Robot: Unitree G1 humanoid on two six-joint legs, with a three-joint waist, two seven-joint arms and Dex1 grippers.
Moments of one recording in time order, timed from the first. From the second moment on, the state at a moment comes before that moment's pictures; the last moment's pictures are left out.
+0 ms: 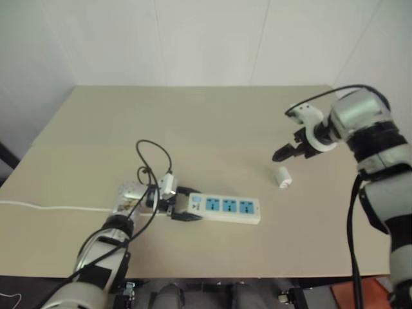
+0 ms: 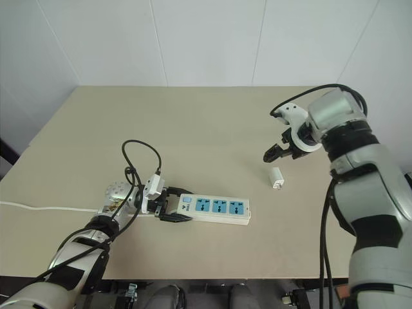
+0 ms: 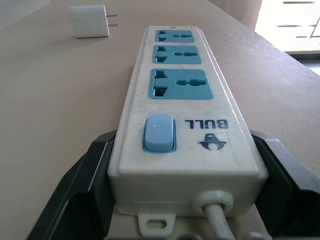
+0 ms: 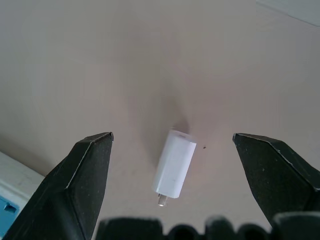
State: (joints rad) left arm -0.76 0.35 -0.16 1.04 -0.27 -0.48 -1.61; right arm -1.44 -0.70 0.64 0.87 0.19 1.21 0.98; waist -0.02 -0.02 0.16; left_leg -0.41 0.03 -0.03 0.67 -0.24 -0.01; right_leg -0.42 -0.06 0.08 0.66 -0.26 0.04
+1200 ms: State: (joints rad) left arm -0.71 0.36 -0.12 0.99 -0.26 -0.48 -1.61; right arm -1.46 -0.51 0.38 1.27 -0.13 1.01 1.00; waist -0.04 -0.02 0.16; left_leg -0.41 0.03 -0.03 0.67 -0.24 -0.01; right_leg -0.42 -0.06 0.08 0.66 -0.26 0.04
